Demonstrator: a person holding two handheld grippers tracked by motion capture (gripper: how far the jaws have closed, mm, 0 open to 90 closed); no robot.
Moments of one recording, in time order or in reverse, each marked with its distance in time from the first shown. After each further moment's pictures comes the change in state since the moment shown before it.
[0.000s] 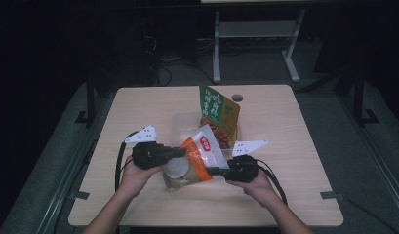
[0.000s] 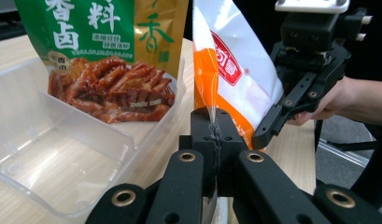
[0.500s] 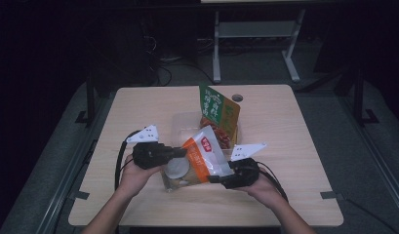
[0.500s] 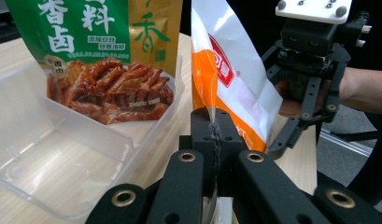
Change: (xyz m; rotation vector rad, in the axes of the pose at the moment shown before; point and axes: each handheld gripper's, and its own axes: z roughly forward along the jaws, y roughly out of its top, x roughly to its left) left arm -0.004 0.007 0.000 0.026 -0.003 0.031; right arm 0.003 -0.005 0.000 0.079 -0.050 -0.048
